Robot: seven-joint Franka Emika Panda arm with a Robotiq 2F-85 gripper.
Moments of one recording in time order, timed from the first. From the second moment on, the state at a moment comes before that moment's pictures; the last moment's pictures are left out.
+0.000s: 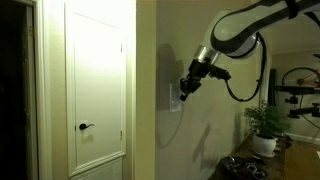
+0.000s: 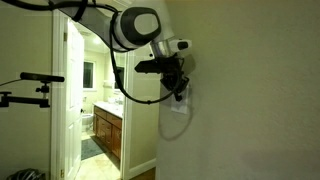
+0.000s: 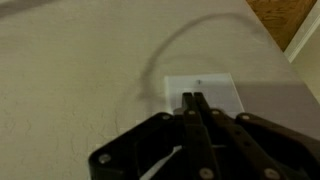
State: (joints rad) arm -0.02 0.02 -0.01 -1.86 0.06 2.41 -0.03
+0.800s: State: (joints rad) arm -0.02 -0.24 -0.01 -2.06 0.01 1.99 -0.03
